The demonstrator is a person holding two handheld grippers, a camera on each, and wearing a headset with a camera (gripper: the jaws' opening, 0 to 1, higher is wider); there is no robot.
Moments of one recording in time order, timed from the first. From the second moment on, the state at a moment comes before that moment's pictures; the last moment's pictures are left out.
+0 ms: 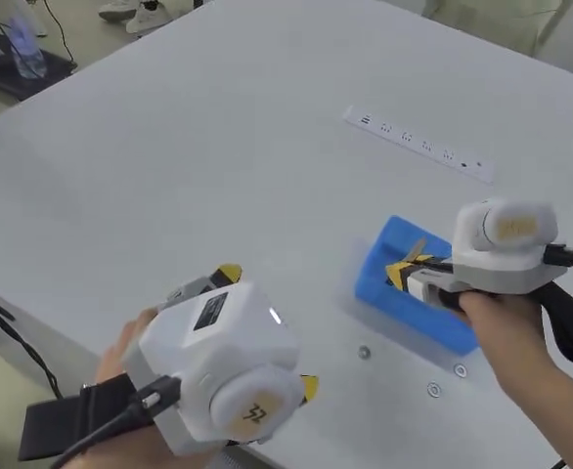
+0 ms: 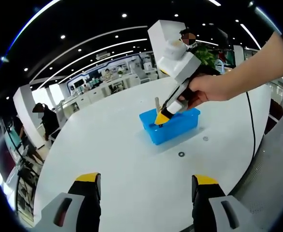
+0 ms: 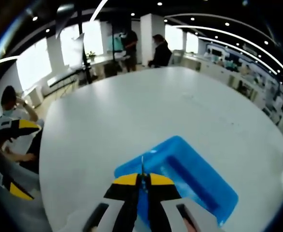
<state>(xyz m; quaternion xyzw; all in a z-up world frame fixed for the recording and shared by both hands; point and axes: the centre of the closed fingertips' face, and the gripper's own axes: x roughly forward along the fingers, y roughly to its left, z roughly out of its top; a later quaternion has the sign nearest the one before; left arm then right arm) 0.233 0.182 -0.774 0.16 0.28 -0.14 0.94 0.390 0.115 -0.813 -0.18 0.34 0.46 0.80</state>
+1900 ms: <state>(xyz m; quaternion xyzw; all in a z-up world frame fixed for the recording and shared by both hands) 0.233 0.182 -0.771 0.17 0.27 -0.13 0.94 0.302 0.096 -0.809 -0.15 0.36 0.47 0.79</state>
